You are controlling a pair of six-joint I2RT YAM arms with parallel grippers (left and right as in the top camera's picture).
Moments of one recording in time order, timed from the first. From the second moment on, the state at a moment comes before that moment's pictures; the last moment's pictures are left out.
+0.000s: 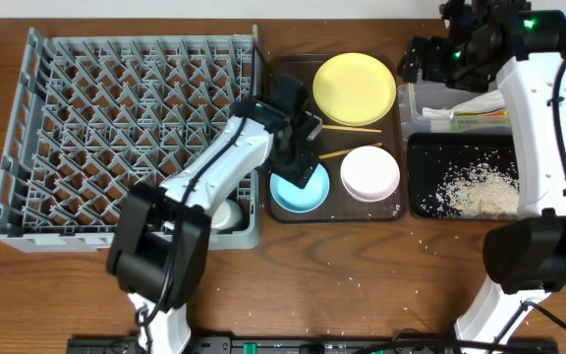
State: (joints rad) left arm -0.49 1.96 1.47 -0.89 0.16 0.10; right arm 0.06 1.96 2.09 -1.25 -0.23 0.18
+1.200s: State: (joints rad) left arm -0.47 2.07 1.50 -0.90 0.13 0.02; right arm 0.06 1.96 2.09 -1.26 -0.23 0.17
